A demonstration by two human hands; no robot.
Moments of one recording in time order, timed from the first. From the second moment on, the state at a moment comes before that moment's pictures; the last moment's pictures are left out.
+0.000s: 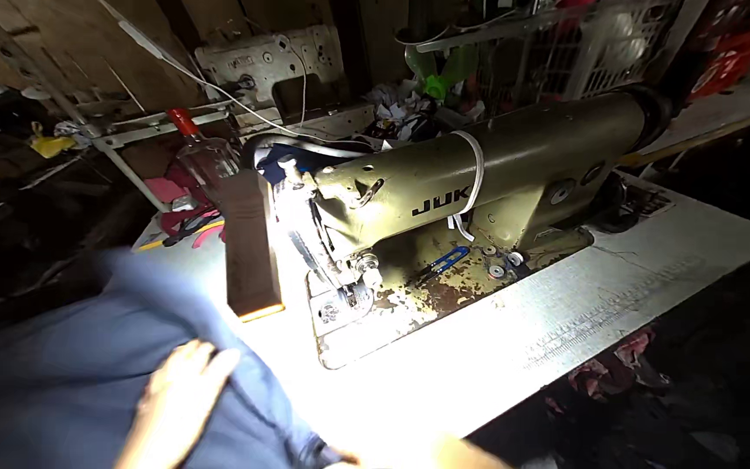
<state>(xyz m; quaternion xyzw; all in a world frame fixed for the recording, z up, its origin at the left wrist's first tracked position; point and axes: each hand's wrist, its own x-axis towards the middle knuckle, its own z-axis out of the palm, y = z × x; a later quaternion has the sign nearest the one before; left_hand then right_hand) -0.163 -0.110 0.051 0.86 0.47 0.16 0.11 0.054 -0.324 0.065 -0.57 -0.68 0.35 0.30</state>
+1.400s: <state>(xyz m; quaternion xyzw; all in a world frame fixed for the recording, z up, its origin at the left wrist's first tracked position) -0.093 -0.283 0.020 0.88 0.35 0.21 0.24 0.162 -0.365 0.016 -0.74 -0.59 0.08 0.31</state>
